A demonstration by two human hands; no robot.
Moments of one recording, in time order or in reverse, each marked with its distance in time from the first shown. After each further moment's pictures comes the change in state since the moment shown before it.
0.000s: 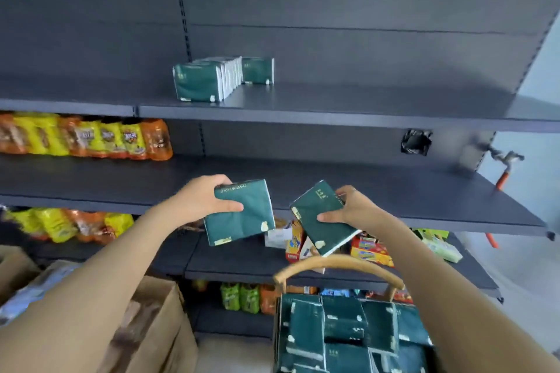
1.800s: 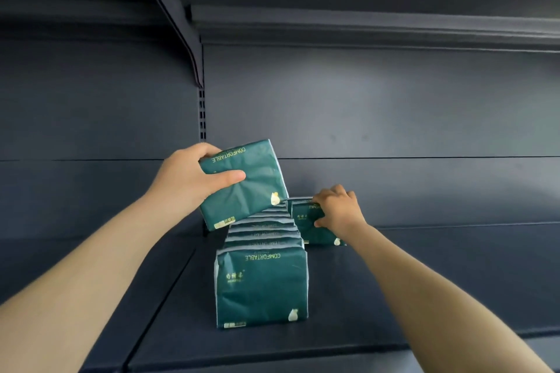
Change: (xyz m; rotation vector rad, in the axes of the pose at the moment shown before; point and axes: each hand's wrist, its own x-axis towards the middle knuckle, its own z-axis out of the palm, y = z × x) left_hand 0.319 -0.046 -0.296 -0.192 0.599 0.396; right_hand 0.429 -0.294 -0.016 -0.935 0.607 -0.334
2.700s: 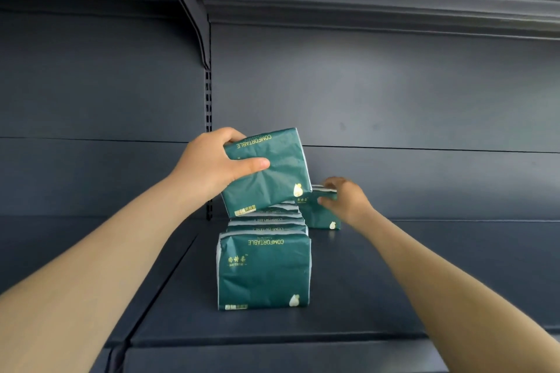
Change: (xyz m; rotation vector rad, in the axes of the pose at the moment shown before) left_hand -0.001 0.011 0.017 -0.038 -0.066 0.007; right_hand -0.006 0.002 -0.002 0.571 0.073 0.158
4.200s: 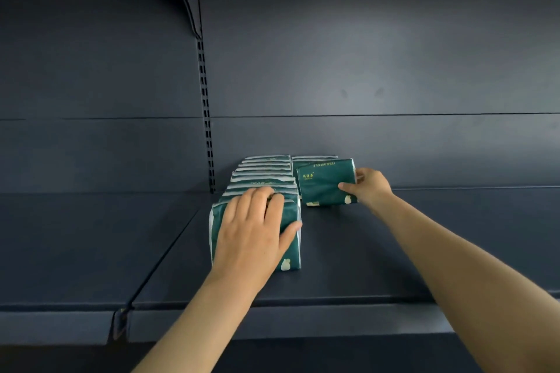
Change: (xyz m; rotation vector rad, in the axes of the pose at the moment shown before) left_hand -0.086 -0.050 0.104 0.845 0.199 0.456; right_hand -0.019 0.047 0.002 0.353 -0.022 0.368
